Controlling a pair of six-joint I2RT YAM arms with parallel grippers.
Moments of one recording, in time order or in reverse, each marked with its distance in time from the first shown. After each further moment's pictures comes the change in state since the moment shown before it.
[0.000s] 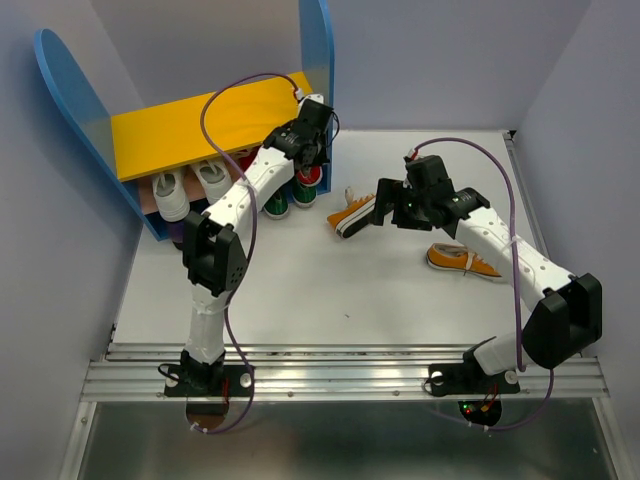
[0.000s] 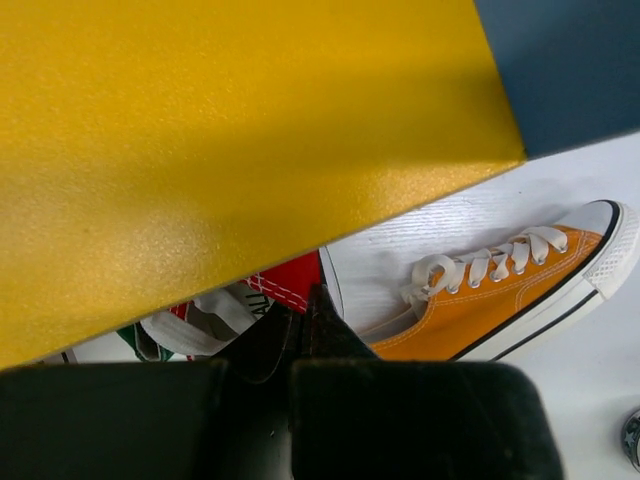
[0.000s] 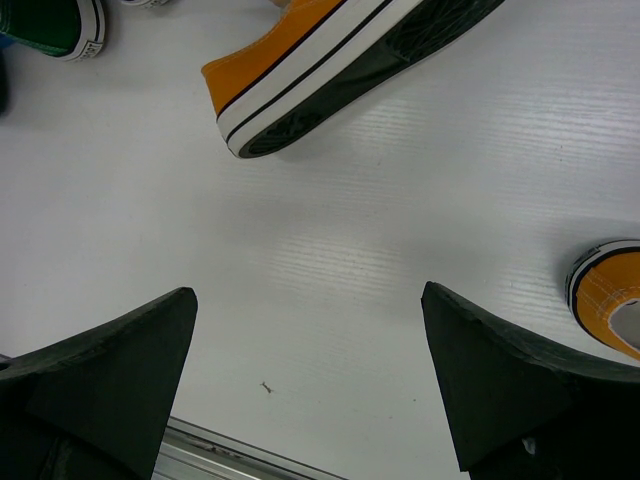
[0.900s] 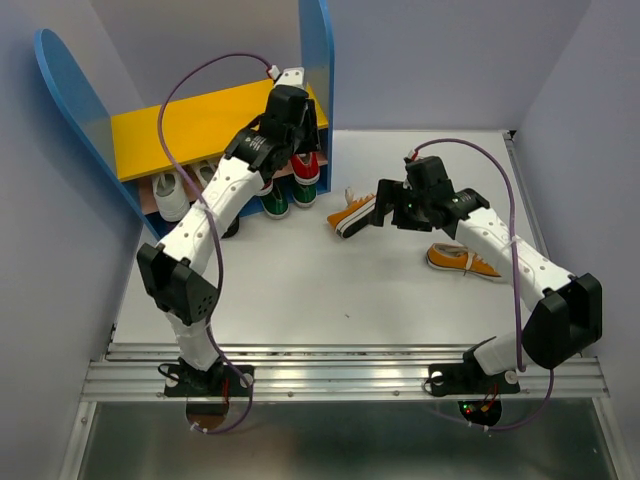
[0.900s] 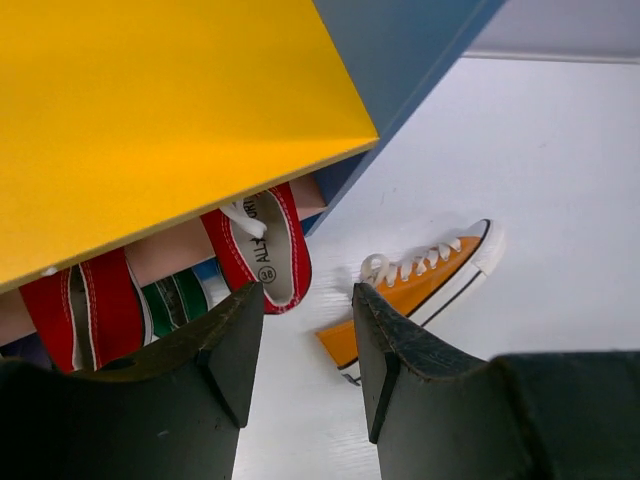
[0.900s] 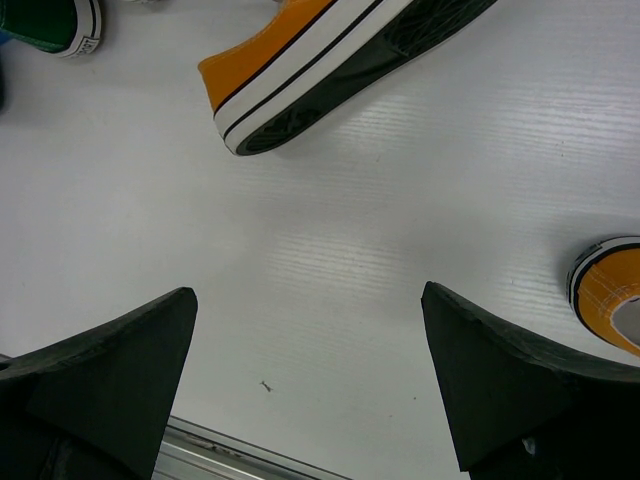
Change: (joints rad) left arm -0.005 -0.261 -0.112 0.068 0.016 0.018; right arm 0.000 0.000 -0.005 0.000 0.000 0.004
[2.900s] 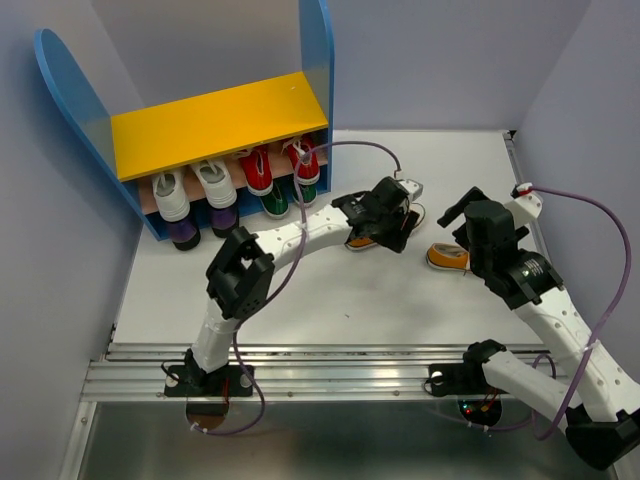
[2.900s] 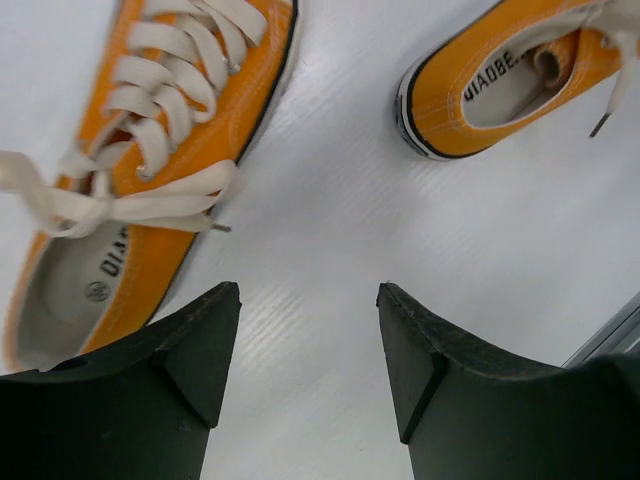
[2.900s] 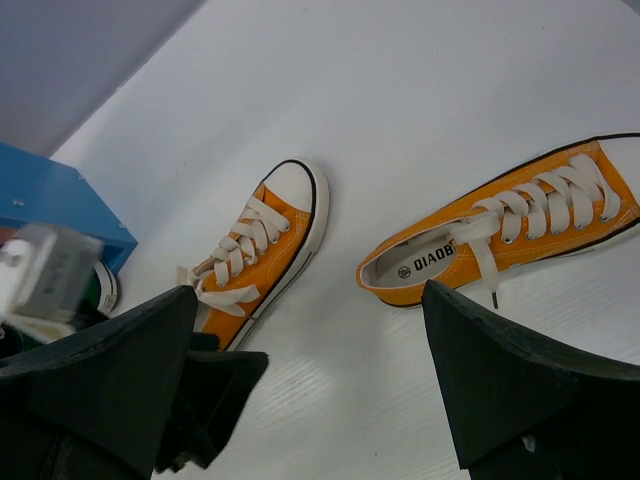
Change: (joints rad) left arm -0.398 0.266 -0.234 0.174 0.318 0.086; right arm 0.000 -0.583 -0.261 -0.060 0.694 0.362
